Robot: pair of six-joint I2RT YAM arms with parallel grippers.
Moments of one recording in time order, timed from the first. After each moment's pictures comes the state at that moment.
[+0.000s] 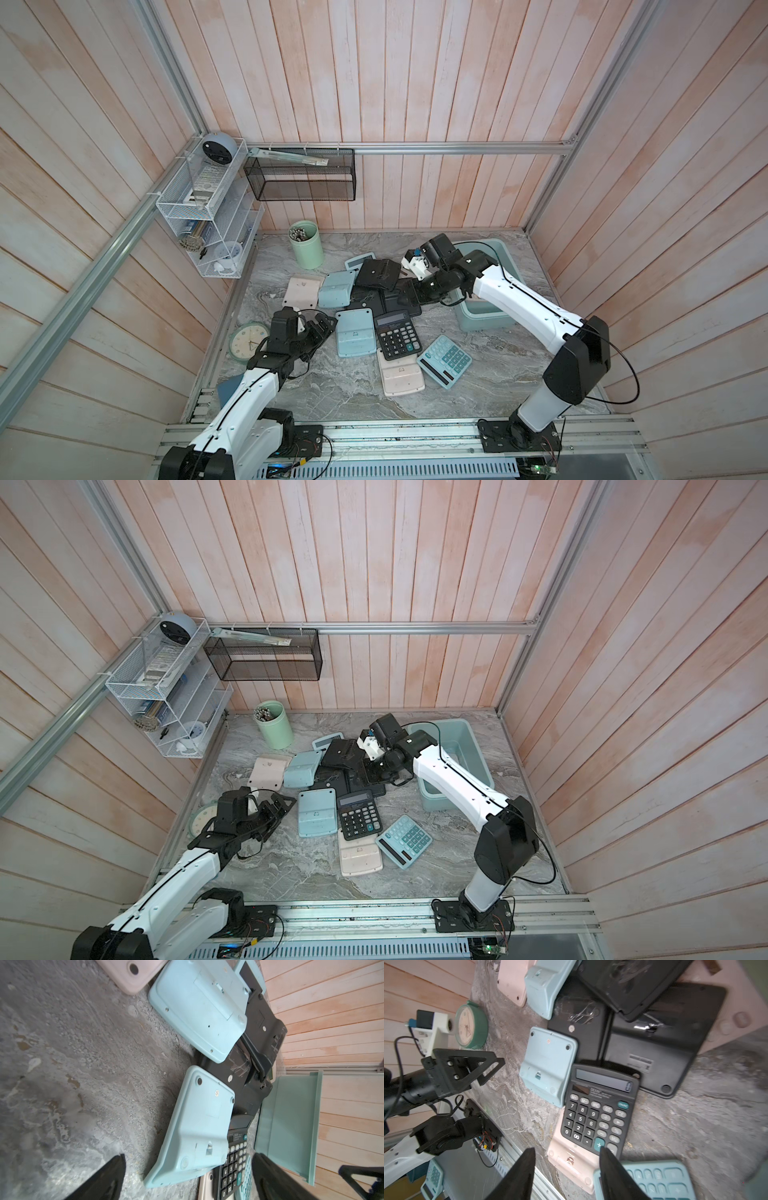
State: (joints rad) left arm -0.13 0.93 0.38 -0.19 0.36 -0.92; right arm 0.68 1.68 1.53 -0.91 -0.41 0.35
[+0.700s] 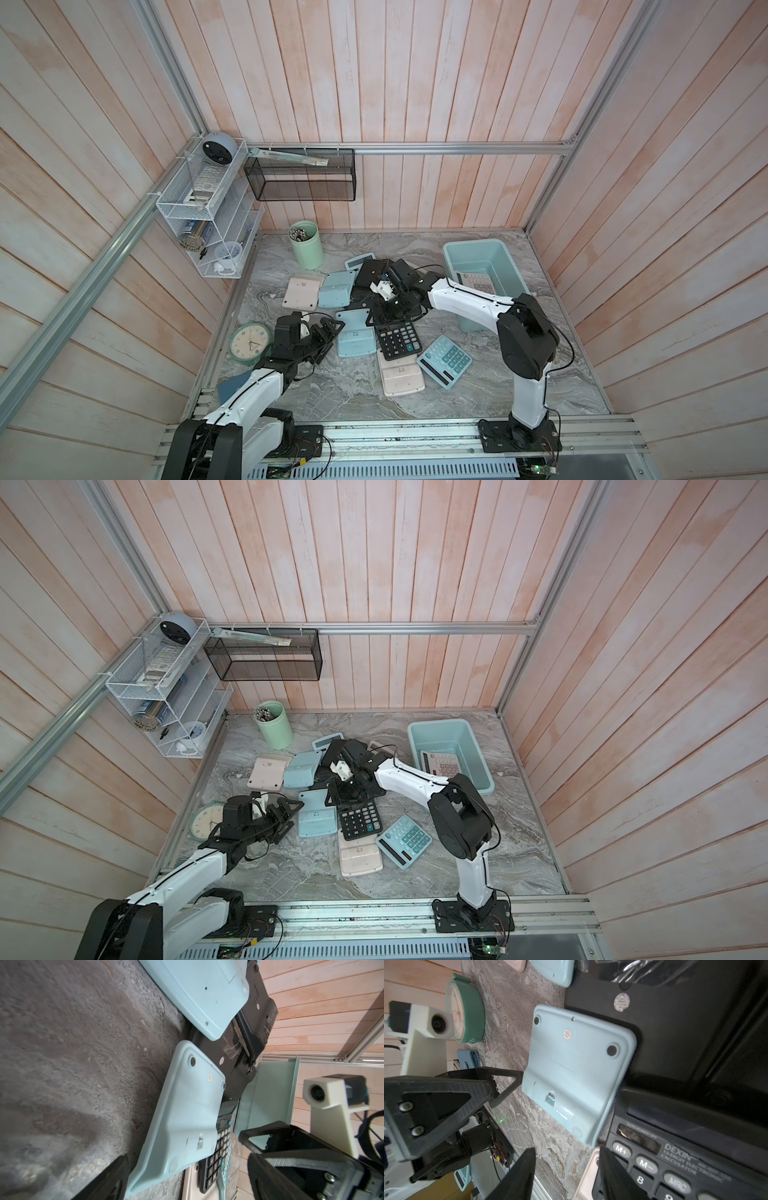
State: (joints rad) left arm -0.13 1.06 0.27 0.11 0.53 -1.03; right arm 0.80 1.96 1.47 -0.61 -0.52 0.52
